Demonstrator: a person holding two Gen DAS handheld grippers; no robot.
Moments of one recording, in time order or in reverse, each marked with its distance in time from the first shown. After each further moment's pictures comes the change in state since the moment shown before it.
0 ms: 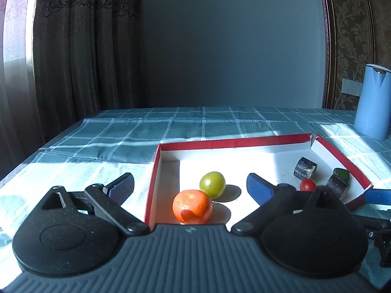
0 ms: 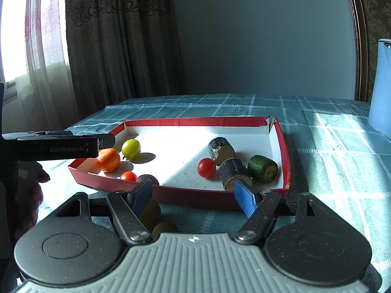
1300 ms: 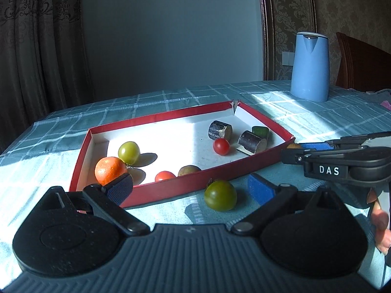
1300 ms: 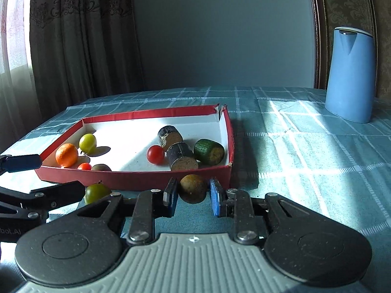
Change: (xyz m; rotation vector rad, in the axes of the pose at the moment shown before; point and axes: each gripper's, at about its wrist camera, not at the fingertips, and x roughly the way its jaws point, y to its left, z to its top) left arm -0.041 -0.070 -0.033 0.172 0.065 -0.222; right arm -0.009 -0.027 -0.011 0.086 0.012 -0.197
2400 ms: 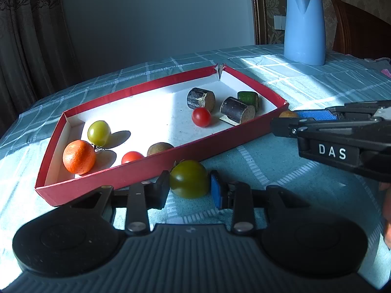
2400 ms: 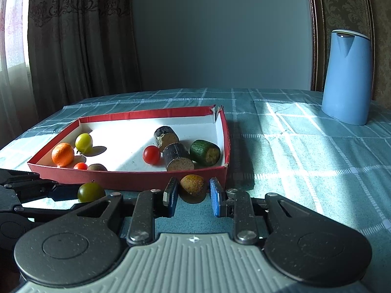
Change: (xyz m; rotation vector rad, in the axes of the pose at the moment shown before) left arm 0.035 -0.026 -0.004 0.063 0.150 -0.015; right arm -0.001 0.003 -0.001 -0.012 -0.001 -0.017
